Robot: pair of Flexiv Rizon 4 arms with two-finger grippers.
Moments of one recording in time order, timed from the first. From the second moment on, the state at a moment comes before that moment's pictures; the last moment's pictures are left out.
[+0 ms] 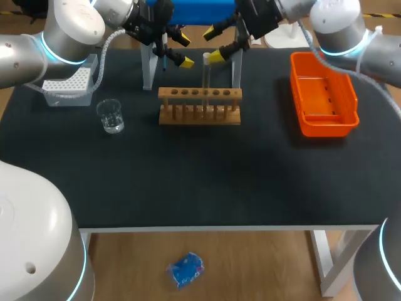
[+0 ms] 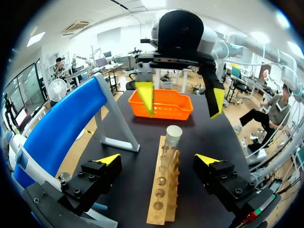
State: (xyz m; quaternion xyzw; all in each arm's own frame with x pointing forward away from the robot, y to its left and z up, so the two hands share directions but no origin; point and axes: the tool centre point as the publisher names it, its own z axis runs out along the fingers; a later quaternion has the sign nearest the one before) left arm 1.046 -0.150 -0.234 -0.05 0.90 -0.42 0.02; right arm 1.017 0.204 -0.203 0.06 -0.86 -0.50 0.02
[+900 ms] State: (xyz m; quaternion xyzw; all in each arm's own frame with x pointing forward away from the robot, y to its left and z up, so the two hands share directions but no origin) left arm 1.046 -0.150 -0.234 -0.05 0.90 -0.42 0.02; right arm 1.019 0.221 -0.214 0.07 -0.75 -0.66 0.03
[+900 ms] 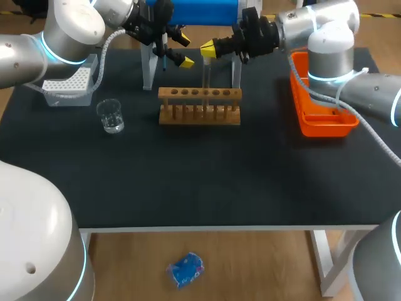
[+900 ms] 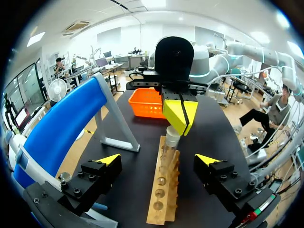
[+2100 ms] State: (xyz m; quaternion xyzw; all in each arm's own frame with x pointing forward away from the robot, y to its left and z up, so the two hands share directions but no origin) left arm 1.046 -0.150 -0.234 -0.05 0.90 -0.42 0.02; right arm 1.023 0.220 -0.226 0.04 -0.72 -0.68 0.07
